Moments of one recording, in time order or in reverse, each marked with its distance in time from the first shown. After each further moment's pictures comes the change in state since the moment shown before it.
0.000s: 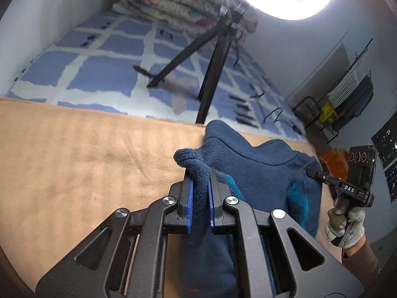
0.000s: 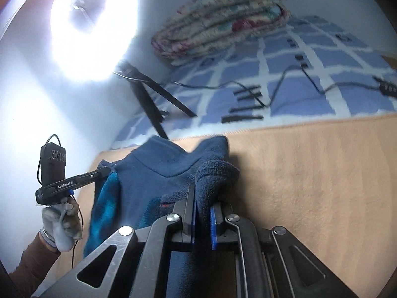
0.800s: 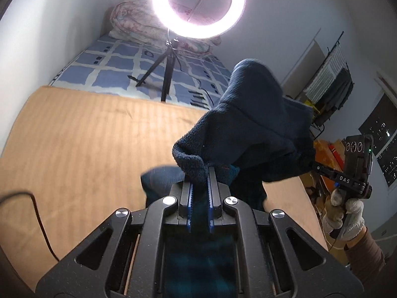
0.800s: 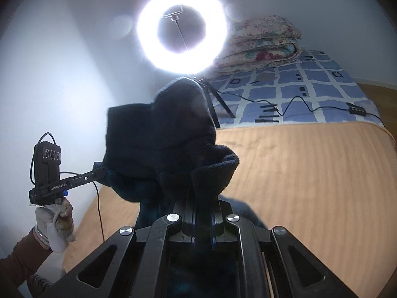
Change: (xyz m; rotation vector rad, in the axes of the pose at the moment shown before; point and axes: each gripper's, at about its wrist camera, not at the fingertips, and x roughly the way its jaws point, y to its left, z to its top) left arm -0.192 -0.089 -0.129 0.075 -0.071 -0.029; right arm -0.165 0.134 -0.105 -0.103 -0.082 -0.029
